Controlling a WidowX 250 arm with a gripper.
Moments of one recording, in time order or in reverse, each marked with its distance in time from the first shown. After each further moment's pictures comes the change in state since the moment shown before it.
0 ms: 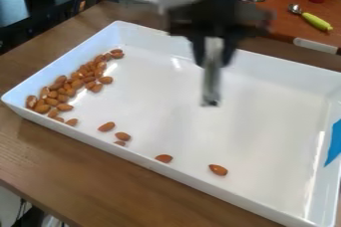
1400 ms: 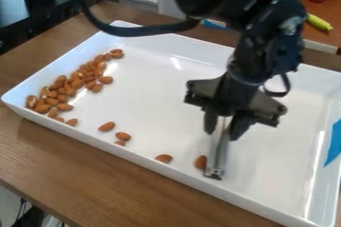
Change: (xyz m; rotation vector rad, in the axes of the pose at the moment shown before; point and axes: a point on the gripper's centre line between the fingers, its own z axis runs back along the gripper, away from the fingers) arm -0.055 -0.005 -0.058 0.127 0.065 -0.146
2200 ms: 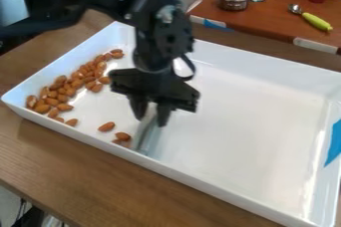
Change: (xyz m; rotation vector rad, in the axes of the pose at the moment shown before) arm 0.001 0.090 -0.013 -0.009 -0.039 -0.008
